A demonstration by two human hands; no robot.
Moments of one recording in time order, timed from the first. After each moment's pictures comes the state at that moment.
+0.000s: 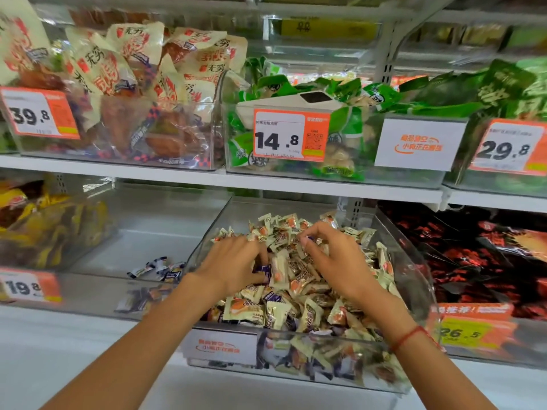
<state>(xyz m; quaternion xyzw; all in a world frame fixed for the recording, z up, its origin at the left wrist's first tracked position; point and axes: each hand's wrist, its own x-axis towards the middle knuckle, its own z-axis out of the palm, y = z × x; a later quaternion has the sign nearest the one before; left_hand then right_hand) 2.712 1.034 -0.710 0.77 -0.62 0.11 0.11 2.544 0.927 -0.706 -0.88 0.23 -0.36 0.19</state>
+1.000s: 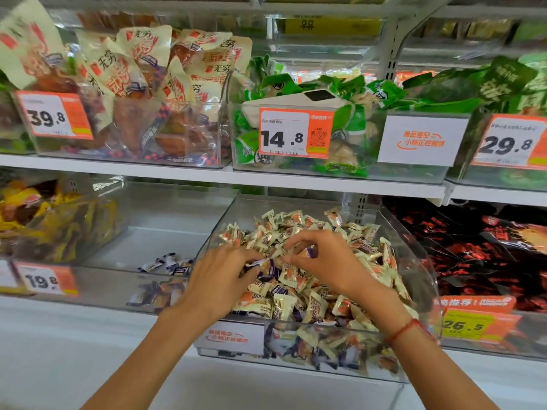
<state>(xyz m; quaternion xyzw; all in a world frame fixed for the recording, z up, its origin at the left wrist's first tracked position) 2.692 1.086 -0.717 0.78 -0.57 0.11 0.23 2.552 0.944 -0.698 -0.91 0.20 -0.27 0.23</state>
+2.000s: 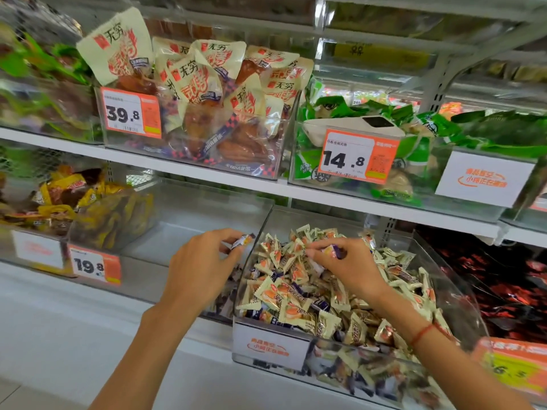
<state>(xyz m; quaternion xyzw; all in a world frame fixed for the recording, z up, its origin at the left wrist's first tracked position) 2.745 1.144 -0.695 0.82 -0.39 0.09 0.41 2.591 0.956 -0.689 -0.86 0.18 -0.34 0.33</state>
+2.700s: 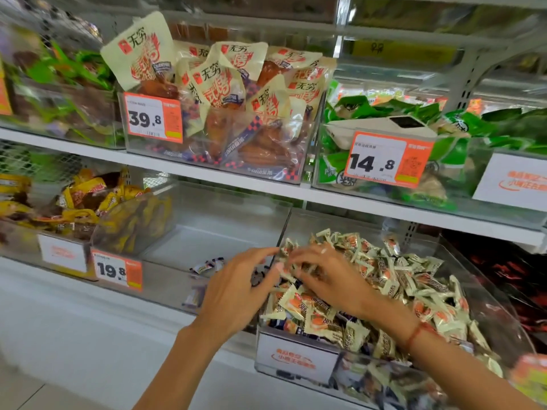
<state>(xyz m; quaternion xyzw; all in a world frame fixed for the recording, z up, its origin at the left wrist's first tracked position) 2.749 1.130 -0.731 0.75 -0.49 0.06 0.44 2.636 0.963 -0.715 -0.96 0.04 -0.24 0.12</state>
